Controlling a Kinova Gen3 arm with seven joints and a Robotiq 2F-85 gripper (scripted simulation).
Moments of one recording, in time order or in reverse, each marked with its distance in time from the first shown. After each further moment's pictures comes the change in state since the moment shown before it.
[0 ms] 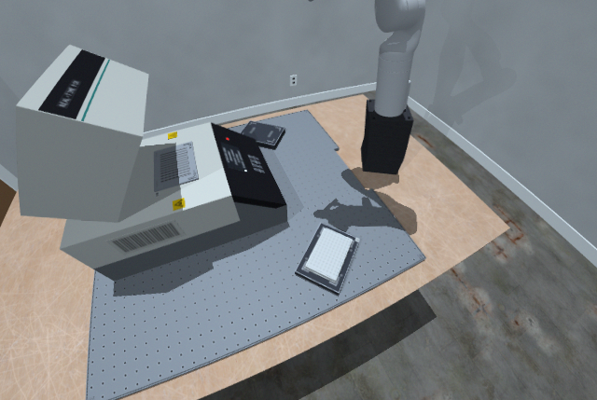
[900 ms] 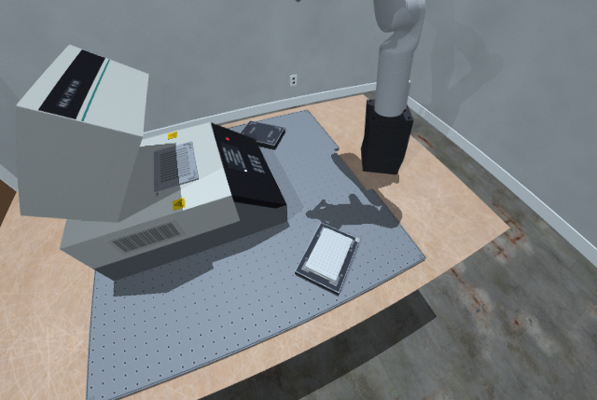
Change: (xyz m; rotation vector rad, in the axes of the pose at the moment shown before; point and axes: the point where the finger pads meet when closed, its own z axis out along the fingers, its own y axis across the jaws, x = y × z) arm -0.012 -0.004 0.021 -0.121 0.117 -0.164
